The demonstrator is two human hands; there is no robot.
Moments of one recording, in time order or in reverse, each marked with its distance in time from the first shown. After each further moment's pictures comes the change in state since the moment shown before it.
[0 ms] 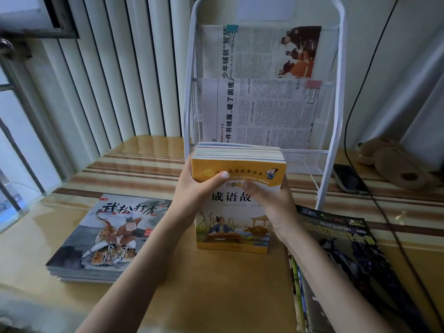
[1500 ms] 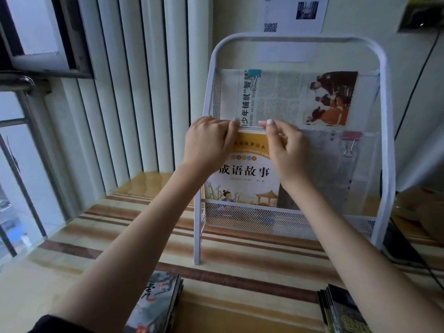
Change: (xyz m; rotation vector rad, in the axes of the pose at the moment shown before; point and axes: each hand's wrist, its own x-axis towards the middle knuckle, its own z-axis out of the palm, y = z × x) left_hand 0.206 0.036 -0.028 1.202 0.280 0.621; right_hand 0.212 -0.043 0.031 -0.570 0.233 -0.640
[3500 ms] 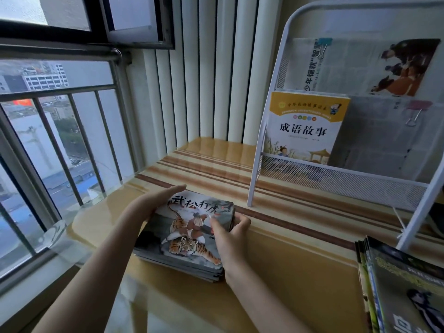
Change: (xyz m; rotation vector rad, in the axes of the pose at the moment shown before) left_hand -0.230 -0.078 -0.163 -0.565 -0.483 -1.468; right_hand -0.265 -0.168 0.068 0.541 -0.506 1.156
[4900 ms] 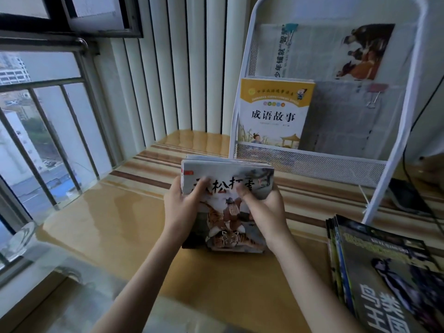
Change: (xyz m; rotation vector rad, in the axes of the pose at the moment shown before) left_hand -0.048 -0.016 0.100 -0.220 0.151 0.636; right_hand 0.013 -0.041 -0.105 -0.015 0.039 -0.434
